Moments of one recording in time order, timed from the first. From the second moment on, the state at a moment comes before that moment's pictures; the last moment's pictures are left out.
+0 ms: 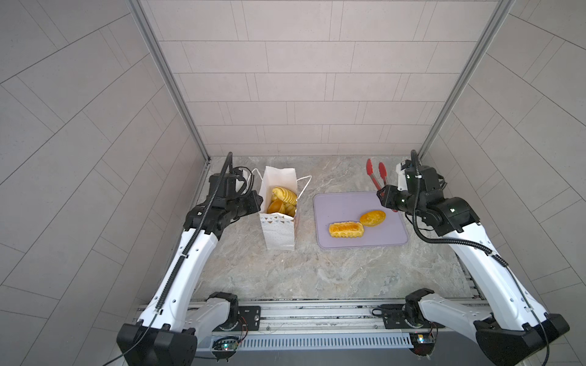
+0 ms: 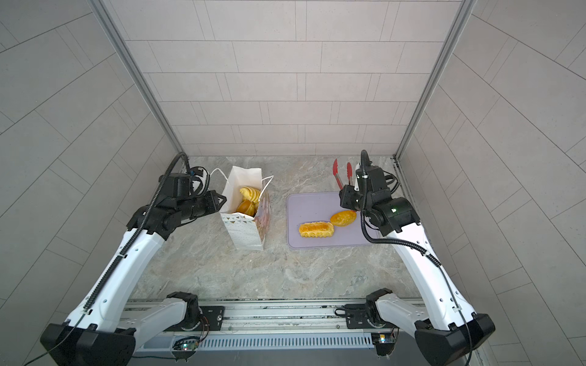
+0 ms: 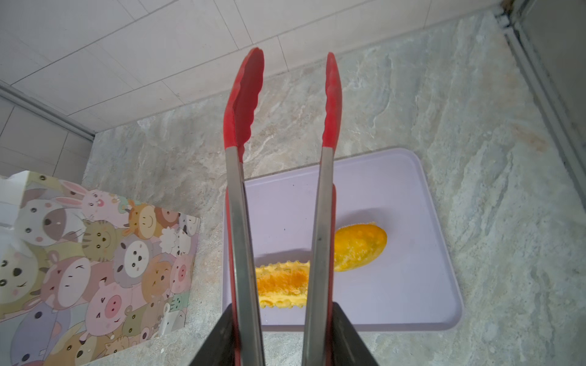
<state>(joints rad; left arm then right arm) -0.15 1.07 1.12 -0.76 0.32 -0.44 0.25 1.08 1.26 -0.91 0.01 0.49</state>
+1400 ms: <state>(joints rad) -0.15 1.07 1.12 -0.76 0.32 -0.44 -0.09 0.96 0.74 -0.71 -0.32 0.60</state>
